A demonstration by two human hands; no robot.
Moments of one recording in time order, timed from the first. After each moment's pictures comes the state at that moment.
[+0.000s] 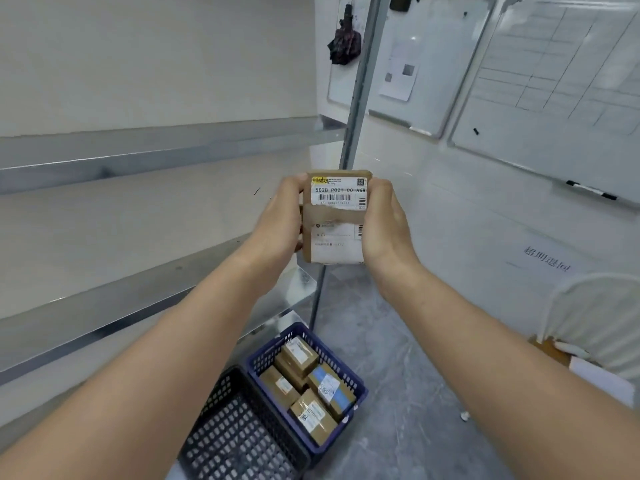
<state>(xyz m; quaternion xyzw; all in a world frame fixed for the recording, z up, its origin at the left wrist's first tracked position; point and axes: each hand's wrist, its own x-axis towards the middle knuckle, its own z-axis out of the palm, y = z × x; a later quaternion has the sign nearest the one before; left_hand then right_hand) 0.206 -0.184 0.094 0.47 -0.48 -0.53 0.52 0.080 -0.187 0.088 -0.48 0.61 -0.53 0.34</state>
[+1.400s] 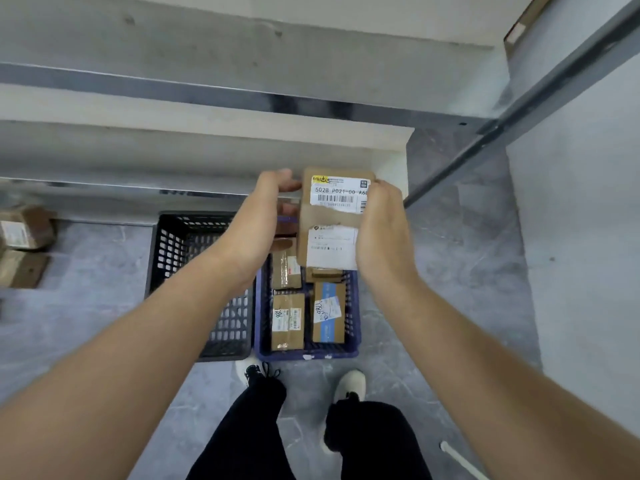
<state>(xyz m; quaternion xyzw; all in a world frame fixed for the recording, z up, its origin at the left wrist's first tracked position) 0.117 -0.457 -0.265 0.69 -0.08 -0.51 0.51 -0.011 -0.541 -0.276 -0.61 0.59 -0.14 0.51</state>
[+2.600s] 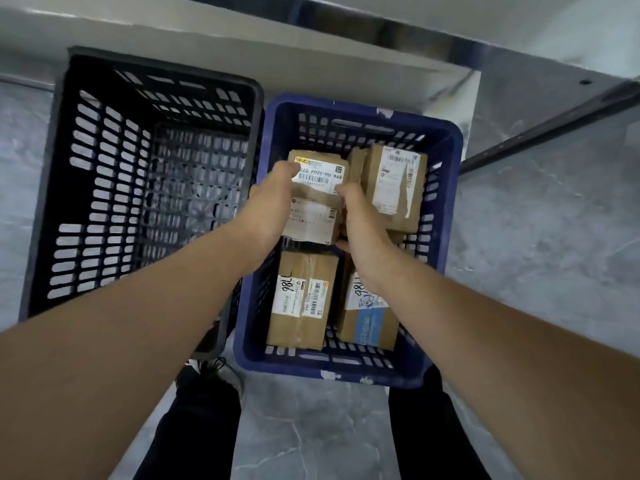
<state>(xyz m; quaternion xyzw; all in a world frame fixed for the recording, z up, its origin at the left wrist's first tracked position) 0.132 -0.443 -0.756 0.75 0.07 -0.52 0.40 0.025 -0.534 -0.750 -0.47 0.57 0.09 0.67</state>
